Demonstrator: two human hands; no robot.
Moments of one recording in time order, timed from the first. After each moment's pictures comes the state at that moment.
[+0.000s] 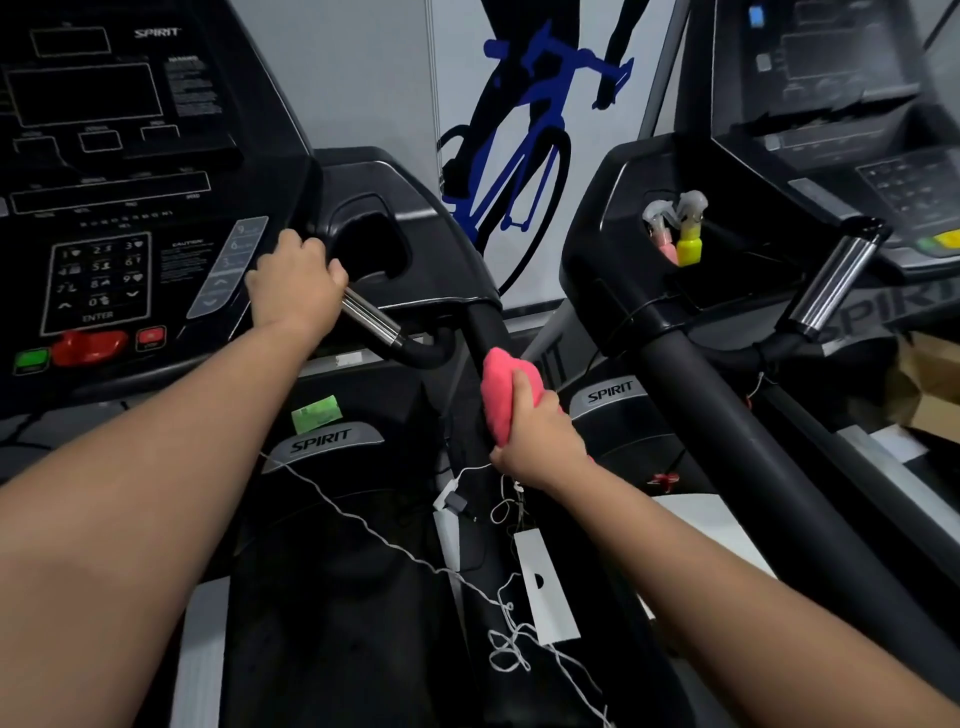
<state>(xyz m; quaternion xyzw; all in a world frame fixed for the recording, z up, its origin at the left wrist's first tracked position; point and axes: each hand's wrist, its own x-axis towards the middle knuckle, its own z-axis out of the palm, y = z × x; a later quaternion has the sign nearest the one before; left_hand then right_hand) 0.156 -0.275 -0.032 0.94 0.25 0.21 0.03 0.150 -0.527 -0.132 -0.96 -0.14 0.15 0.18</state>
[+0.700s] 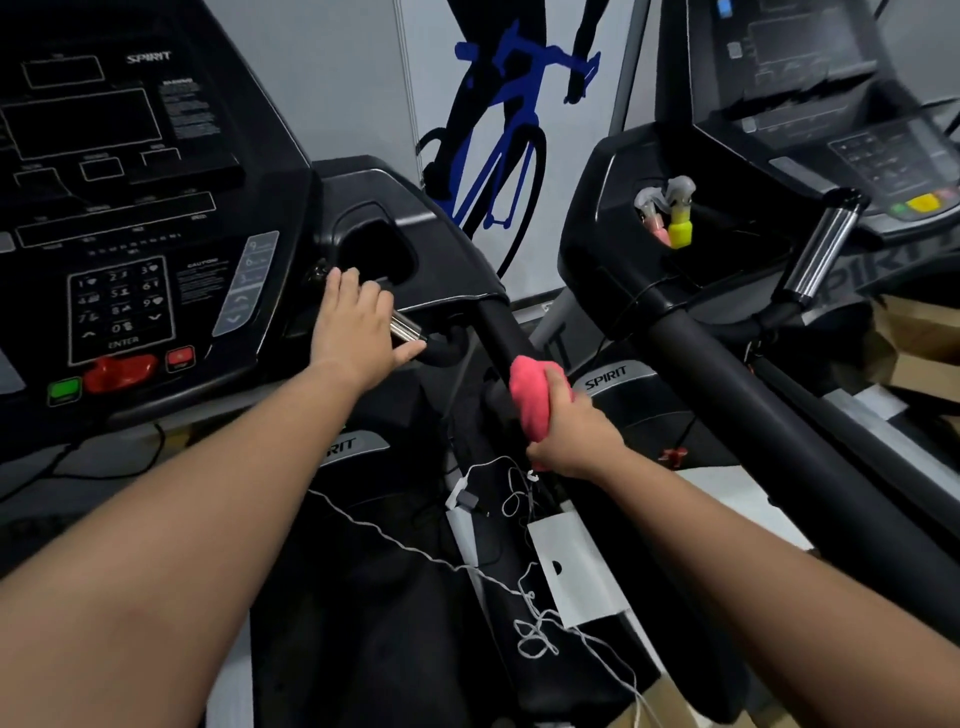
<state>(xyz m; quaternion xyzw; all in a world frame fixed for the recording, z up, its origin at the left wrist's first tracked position) 0.134 -0.290 -0.055 0.97 0.06 0.06 -0.23 0.138 -0.536 -0.128 -0.96 -0.09 0.15 0.20</state>
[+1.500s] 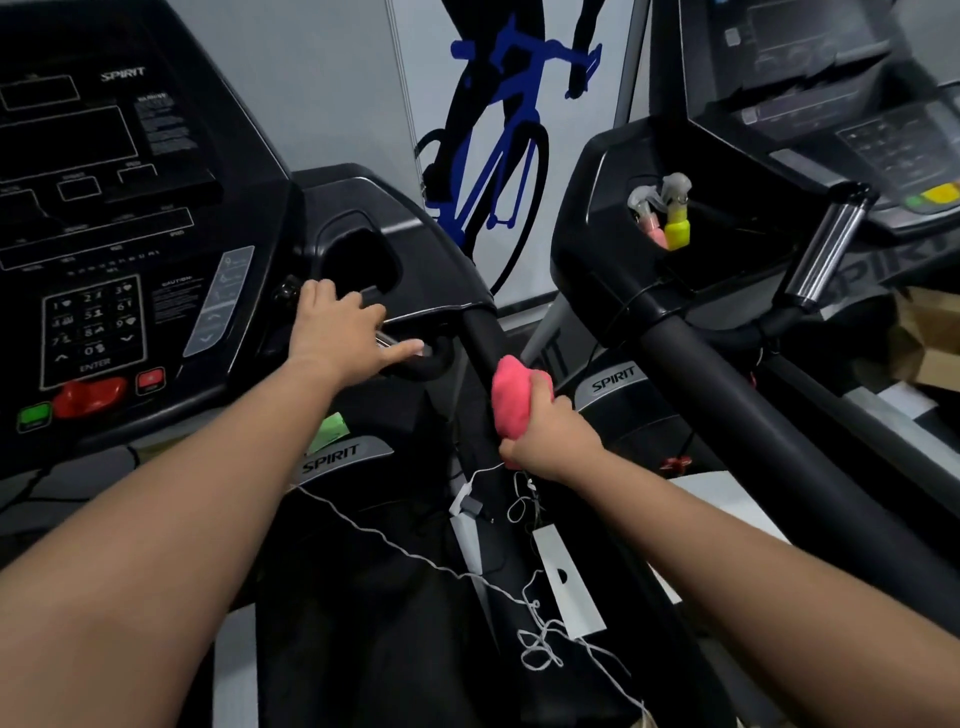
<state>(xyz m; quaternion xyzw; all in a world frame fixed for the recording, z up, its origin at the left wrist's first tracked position) 0.156 -0.295 -0.044 0.97 0.07 0.04 -0.23 0.154 -0.530 -0.127 -0.95 -0.09 0.16 0.25</state>
